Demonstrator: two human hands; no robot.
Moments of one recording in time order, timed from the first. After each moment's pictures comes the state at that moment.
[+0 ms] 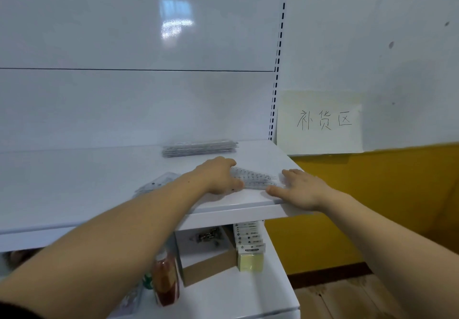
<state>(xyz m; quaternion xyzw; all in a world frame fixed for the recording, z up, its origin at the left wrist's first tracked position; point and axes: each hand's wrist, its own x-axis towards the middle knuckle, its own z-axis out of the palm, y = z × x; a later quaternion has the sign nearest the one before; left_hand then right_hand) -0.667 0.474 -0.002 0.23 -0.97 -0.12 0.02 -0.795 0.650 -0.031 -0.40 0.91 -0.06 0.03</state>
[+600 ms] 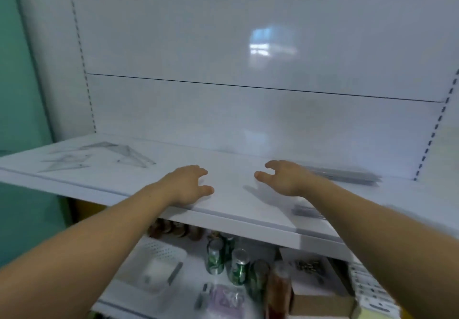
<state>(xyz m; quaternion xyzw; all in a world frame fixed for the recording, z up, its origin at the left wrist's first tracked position) -0.364 0.284 0.000 0.43 -0.89 -0.13 0.08 -0.593 0.390 0.020 -0.58 0.81 -0.12 0.06</state>
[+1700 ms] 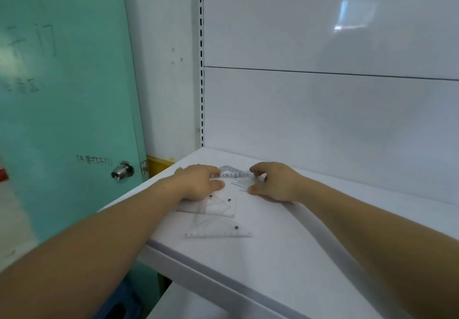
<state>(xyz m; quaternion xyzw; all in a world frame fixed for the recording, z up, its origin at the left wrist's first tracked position) -0.092 -0.106 -0.010 0.53 -0.84 -0.12 0.06 -0.295 -0.041 -0.001 -0.69 0.69 -0.15 0.13</state>
